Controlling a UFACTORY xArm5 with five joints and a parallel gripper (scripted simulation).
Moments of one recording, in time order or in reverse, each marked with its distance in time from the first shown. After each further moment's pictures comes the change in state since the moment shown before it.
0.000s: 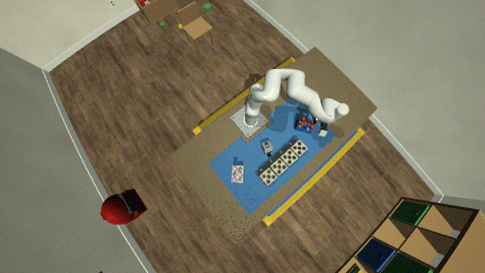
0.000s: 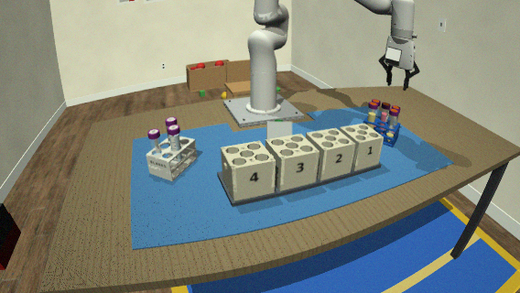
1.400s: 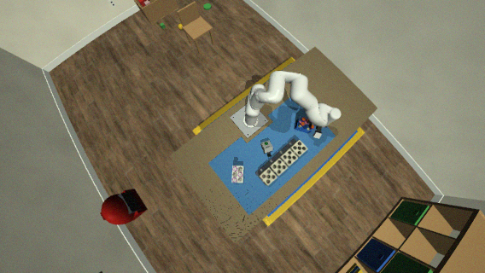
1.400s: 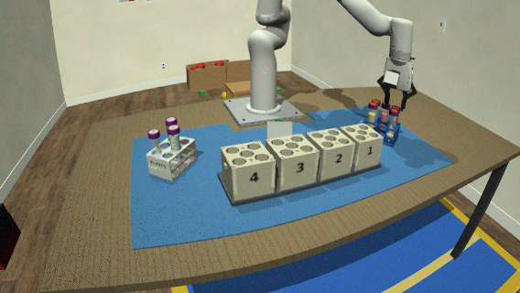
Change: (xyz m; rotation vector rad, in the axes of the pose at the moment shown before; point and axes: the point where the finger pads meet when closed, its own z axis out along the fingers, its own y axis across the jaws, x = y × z) arm 0.000 0.000 0.072 0.001 0.000 0.000
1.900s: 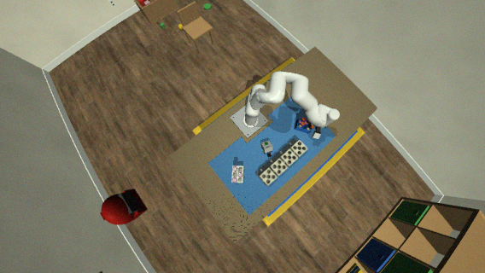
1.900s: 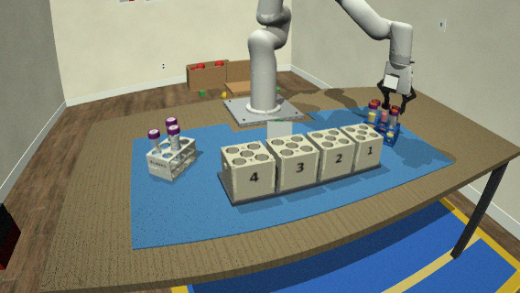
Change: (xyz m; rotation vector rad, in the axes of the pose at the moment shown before) arm 0.000 0.000 0.013 0.000 0.000 0.000
